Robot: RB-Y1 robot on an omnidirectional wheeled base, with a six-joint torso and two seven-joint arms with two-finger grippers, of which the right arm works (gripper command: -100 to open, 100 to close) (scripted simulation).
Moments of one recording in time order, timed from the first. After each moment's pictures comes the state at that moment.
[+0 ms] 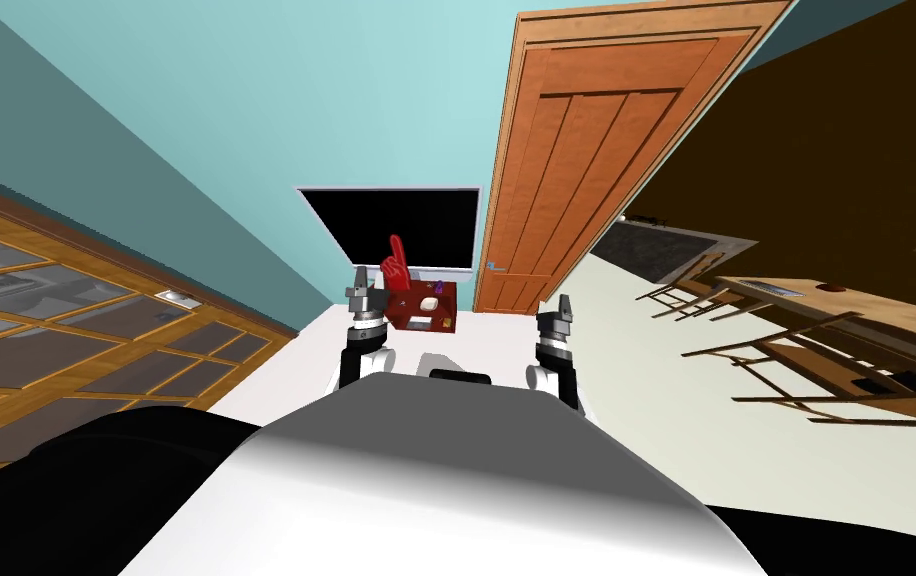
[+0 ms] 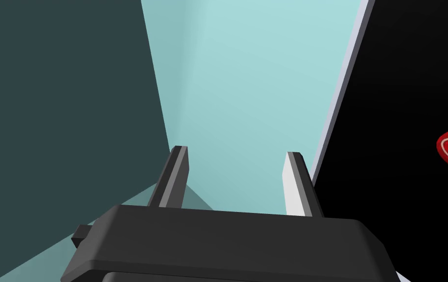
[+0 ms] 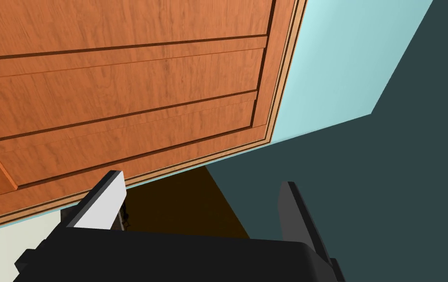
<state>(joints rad) 0.43 -0.06 -0.06 -1.96 -0.13 -0.53 -0.05</state>
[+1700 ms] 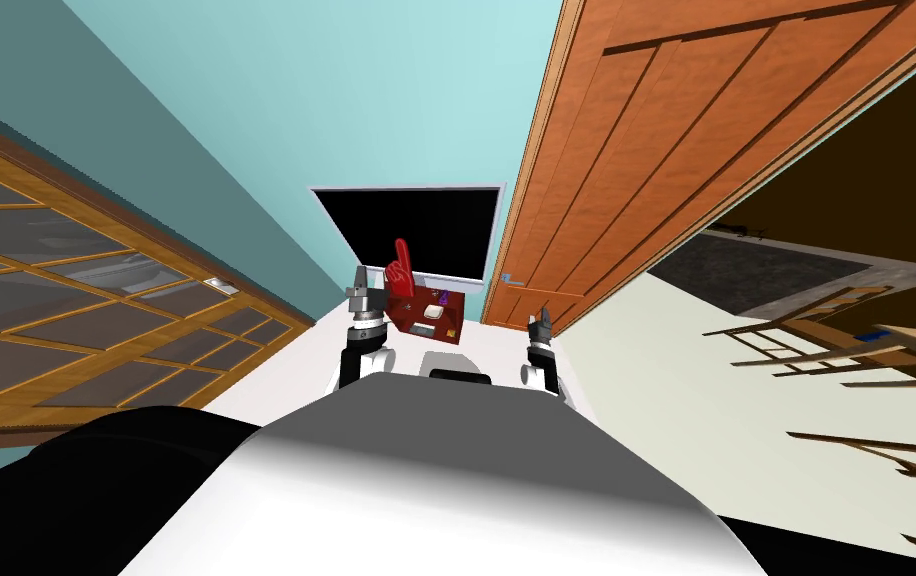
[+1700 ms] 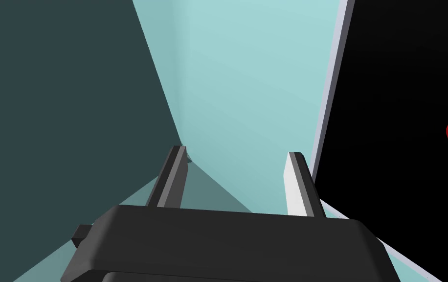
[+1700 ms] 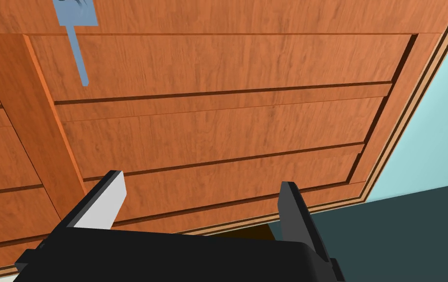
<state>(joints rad) 0.25 -0.10 -0.12 -1.46 -0.15 -0.63 -0.02</state>
